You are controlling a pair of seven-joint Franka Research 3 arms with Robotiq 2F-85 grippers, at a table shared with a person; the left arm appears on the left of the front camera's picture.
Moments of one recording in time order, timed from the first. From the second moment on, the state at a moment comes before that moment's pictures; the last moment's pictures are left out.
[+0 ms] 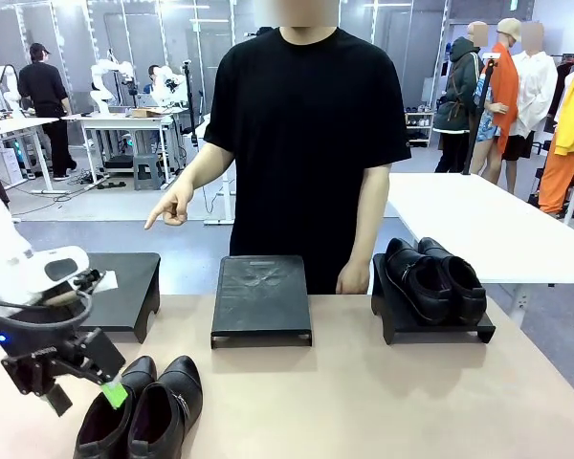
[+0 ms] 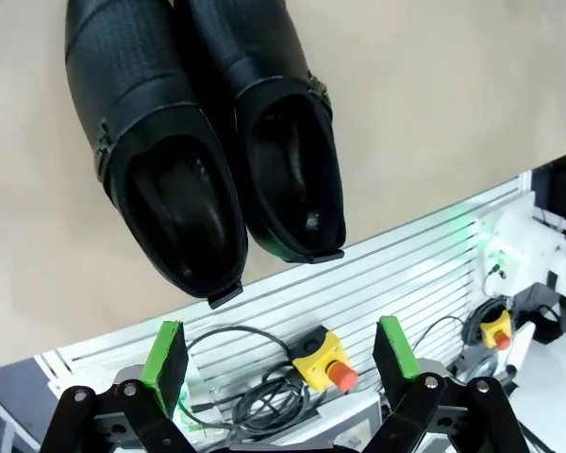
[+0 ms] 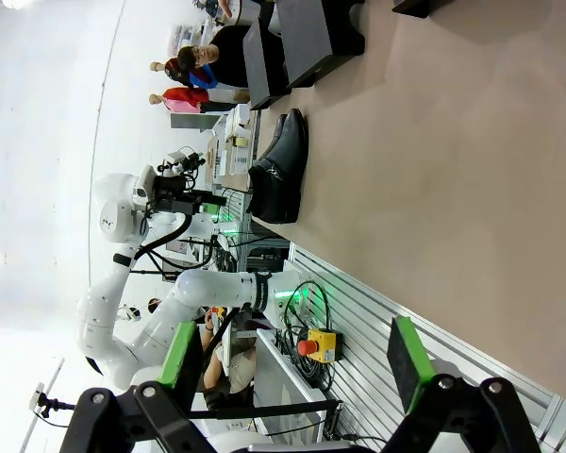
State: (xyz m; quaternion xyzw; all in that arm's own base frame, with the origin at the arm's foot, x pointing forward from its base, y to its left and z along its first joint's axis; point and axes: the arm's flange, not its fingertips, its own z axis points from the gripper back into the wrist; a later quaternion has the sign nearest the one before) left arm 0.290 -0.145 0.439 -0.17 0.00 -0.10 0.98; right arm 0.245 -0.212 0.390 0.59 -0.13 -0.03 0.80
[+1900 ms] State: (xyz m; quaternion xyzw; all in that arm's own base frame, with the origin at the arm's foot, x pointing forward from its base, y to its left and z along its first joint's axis) left arm 0.344 -0.198 0.337 -0.04 0.00 -0.01 1.00; right arm 0.245 -0.212 0.390 0.59 -0.13 -0.03 0.80
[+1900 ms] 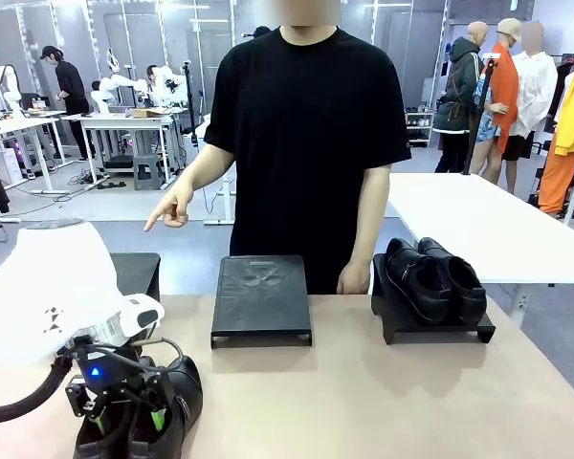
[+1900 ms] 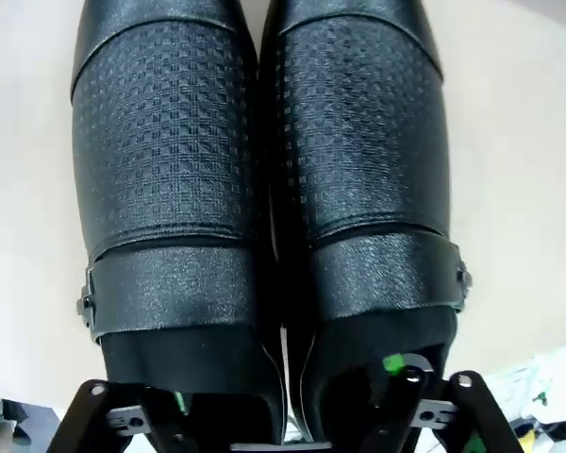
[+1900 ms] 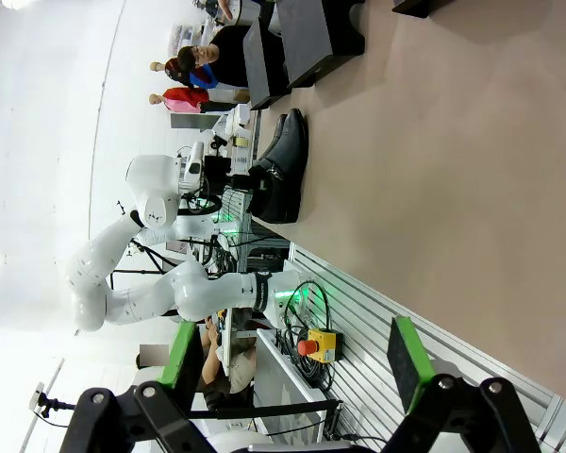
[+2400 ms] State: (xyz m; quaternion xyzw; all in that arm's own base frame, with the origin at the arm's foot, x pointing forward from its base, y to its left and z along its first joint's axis) left arm 0.335 -0.216 0.337 -0.01 -0.02 0.00 1.00; right arm 0.245 -0.212 0.390 0.59 -0.13 -0.03 0.80
